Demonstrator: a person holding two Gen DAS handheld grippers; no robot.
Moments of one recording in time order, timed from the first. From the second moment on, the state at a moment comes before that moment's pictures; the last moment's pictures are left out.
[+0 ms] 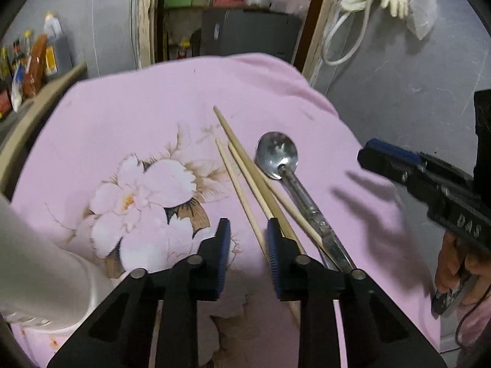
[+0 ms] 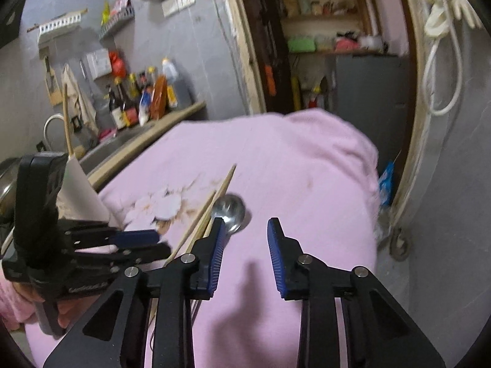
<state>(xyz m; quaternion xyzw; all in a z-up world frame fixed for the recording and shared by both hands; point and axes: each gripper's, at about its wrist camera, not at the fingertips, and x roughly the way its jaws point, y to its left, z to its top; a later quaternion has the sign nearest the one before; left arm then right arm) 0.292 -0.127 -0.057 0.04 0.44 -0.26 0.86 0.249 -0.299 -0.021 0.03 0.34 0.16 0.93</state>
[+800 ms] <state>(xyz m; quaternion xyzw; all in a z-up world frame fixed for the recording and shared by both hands) 0.293 -0.108 -0.062 0.02 0.48 -0.23 0.85 0.294 -0.270 -0.052 0.05 0.47 0.20 0.86</state>
